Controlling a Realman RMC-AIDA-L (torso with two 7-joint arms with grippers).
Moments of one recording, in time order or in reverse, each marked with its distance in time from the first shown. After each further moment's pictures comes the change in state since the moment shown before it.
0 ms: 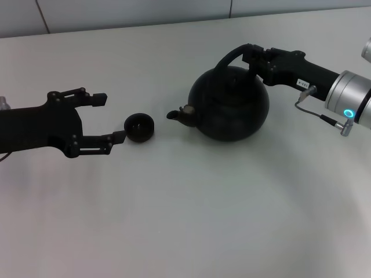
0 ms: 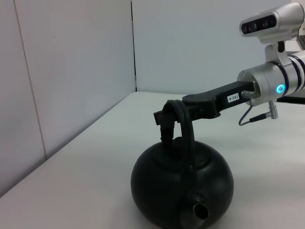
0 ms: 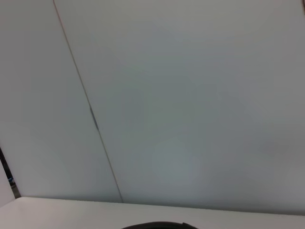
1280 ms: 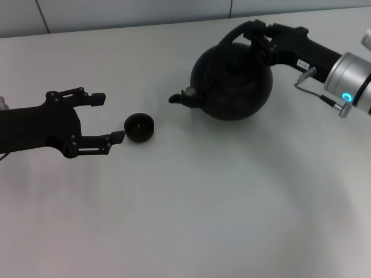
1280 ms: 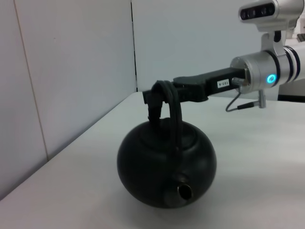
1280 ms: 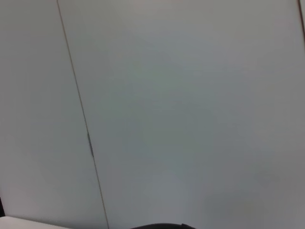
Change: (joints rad) left arm 0.005 0.000 -0.002 0.005 -0.001 0.001 0.013; right arm 0.031 -0.002 -0.006 0.002 0.095 -0.004 -0.124
